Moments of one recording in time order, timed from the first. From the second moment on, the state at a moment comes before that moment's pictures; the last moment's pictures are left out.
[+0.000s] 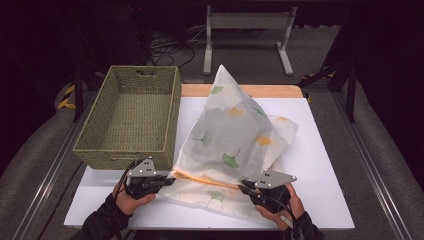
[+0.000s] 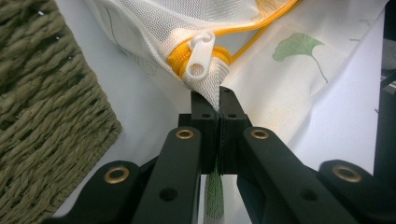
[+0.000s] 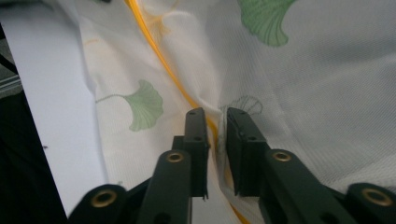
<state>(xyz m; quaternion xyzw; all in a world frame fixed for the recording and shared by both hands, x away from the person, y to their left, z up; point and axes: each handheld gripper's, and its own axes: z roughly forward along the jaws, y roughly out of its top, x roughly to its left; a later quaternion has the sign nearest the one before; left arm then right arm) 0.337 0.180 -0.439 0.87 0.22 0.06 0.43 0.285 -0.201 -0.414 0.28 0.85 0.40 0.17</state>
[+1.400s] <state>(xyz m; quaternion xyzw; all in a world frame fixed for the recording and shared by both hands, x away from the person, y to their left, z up) 0.318 0.172 -0.450 0.88 0.20 0.07 0.42 0.335 -0.044 -0.423 0.25 0.85 0.43 0.14</state>
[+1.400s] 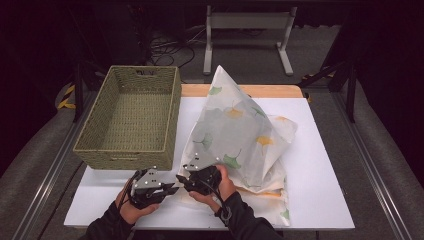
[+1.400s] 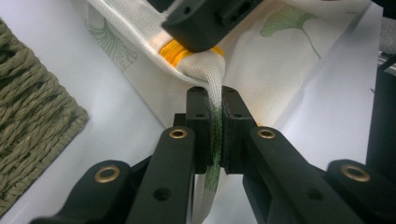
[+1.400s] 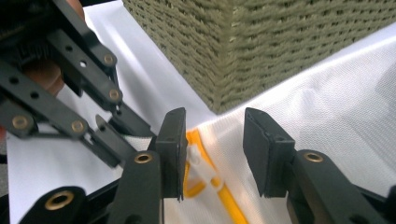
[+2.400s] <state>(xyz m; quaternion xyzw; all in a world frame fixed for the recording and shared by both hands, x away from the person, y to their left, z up) 0.333 0.184 -0.443 0.86 0.23 0.04 0.46 0.333 -0.049 -0.431 0.21 0.87 0.42 0.13</state>
